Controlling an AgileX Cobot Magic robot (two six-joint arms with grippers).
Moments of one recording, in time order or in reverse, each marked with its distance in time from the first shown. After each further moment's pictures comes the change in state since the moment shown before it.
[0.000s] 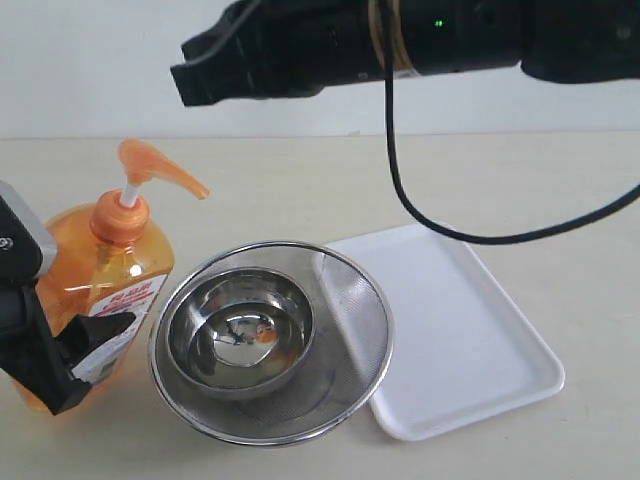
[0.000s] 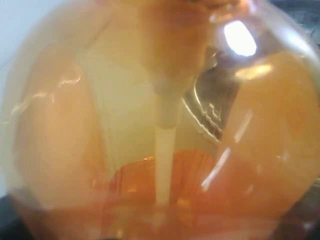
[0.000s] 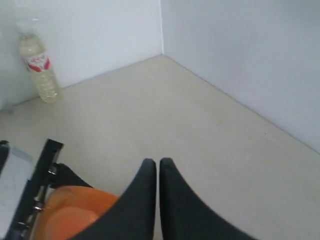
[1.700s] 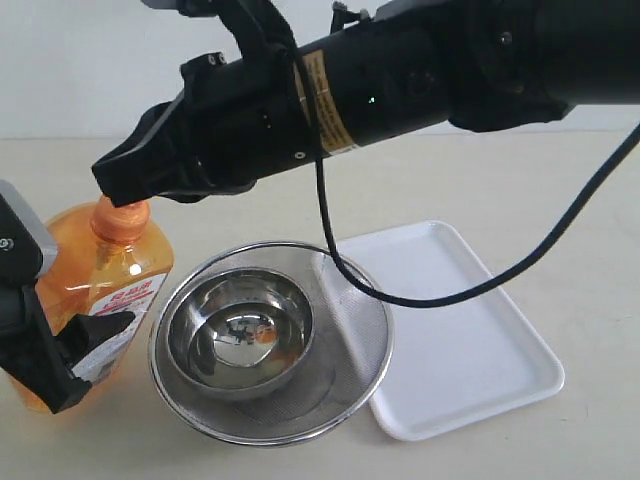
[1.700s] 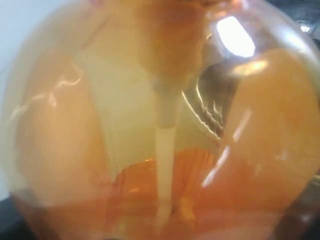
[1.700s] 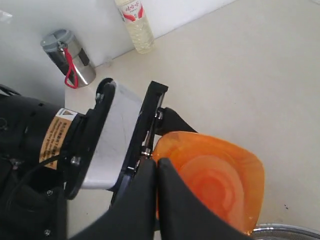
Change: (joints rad) left arm 0.000 0.002 0.000 0.001 -0.004 0.003; right arm 0.056 0.114 -0.027 -0.081 -0.272 0.179
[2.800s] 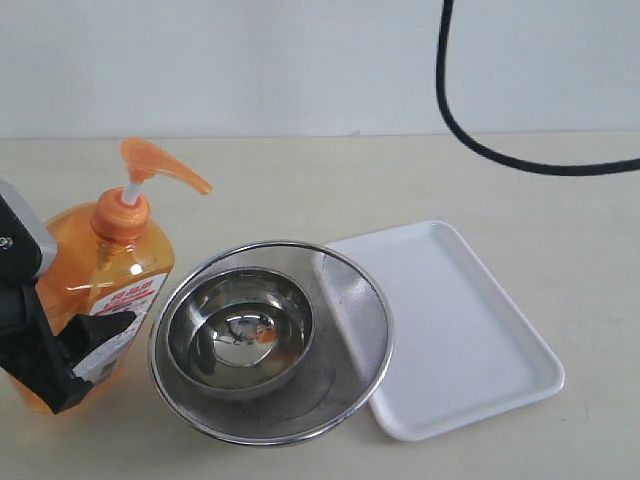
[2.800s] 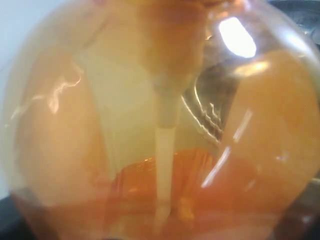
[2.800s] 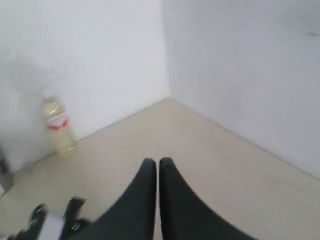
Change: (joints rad) left arm 0.000 0.000 0.000 0.000 -0.002 -0.011; right arm -0.101 -0.247 0.021 0.128 0.281 -0.054
